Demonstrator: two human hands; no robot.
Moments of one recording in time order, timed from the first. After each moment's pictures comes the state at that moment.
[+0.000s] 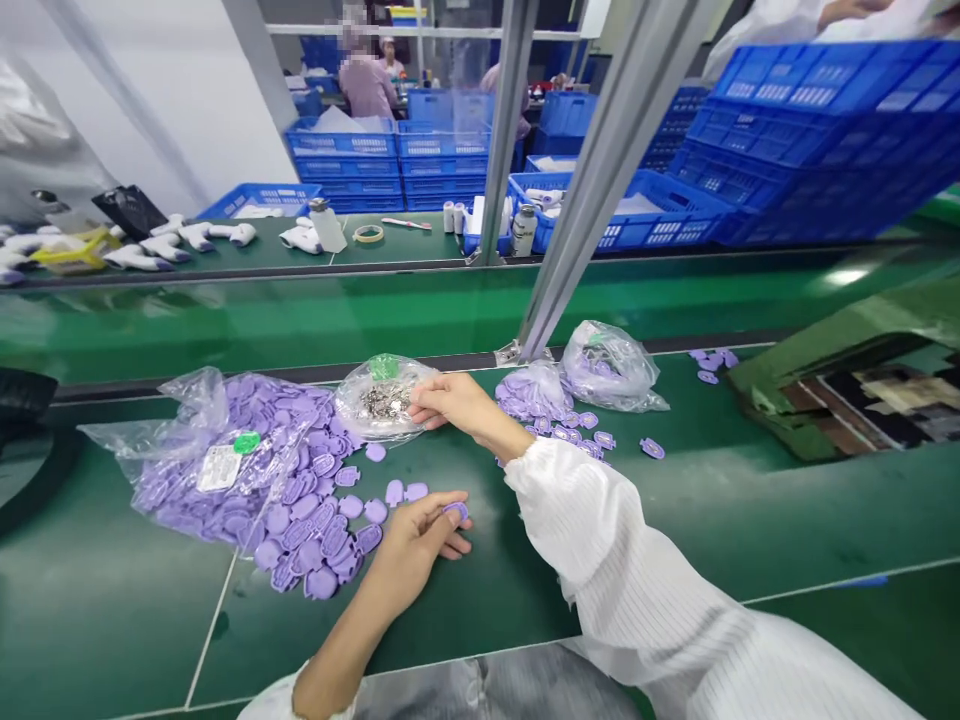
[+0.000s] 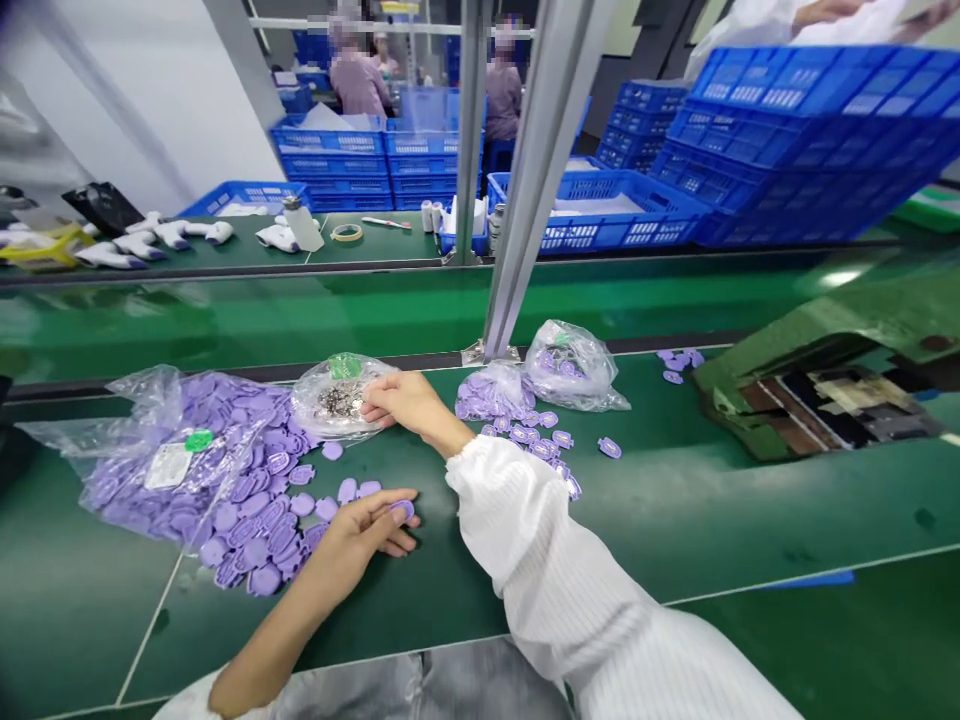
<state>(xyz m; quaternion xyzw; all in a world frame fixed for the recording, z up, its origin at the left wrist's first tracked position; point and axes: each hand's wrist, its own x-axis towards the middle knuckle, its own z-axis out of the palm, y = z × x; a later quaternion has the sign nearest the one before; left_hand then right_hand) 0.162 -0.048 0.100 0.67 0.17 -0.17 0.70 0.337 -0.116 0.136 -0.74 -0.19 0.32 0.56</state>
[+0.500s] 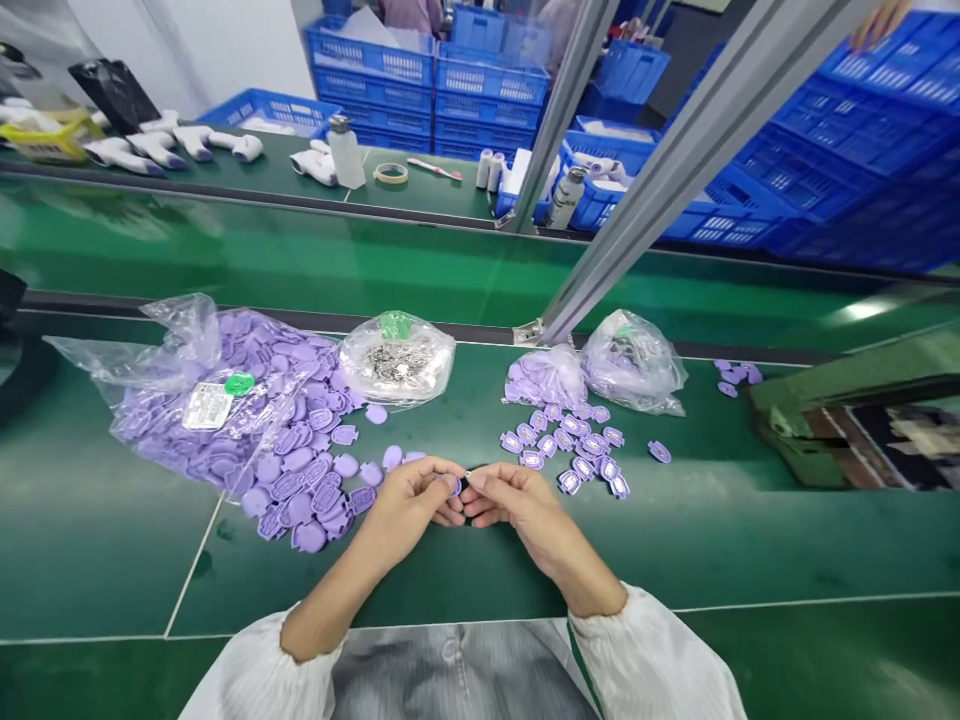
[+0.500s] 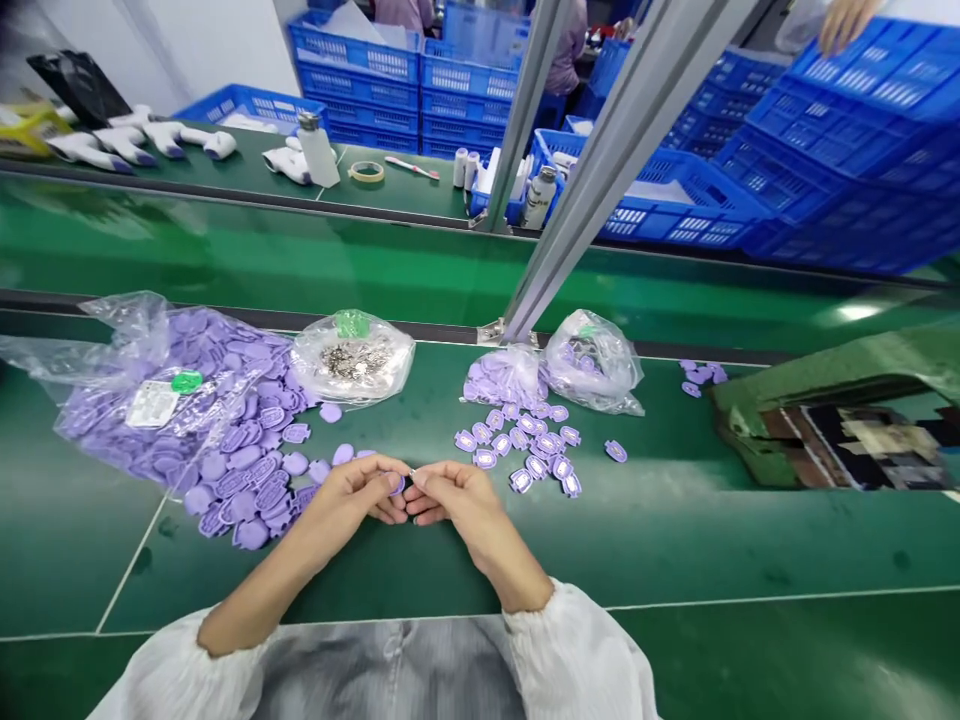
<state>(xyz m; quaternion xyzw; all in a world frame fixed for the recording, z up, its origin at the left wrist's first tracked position) 0.166 -0.048 0.104 0.64 0.19 -0.16 0.72 0.218 -0.213 0.115 -0.61 0.07 0.42 0.67</state>
